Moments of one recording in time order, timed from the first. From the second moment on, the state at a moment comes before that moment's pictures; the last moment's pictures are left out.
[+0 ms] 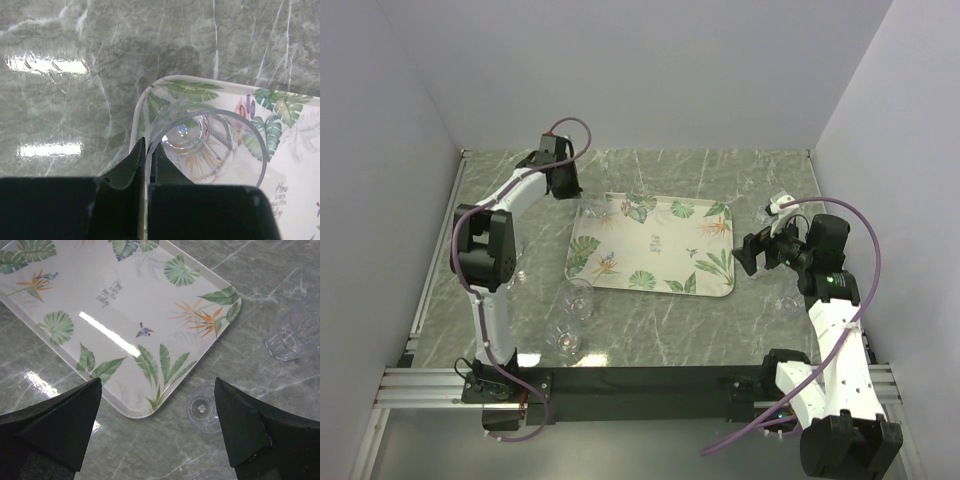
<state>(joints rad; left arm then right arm) -0.21 2.05 1.64 -0.46 0.06 -0.39 -0.14 0.82 0.75 -0.46 -0.66 -0.36</state>
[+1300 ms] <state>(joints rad) -0.24 0.99 0.90 -0.26 0.00 -0.32 0.31 1.05 0.98 -0.70 -0.79 -0.57</state>
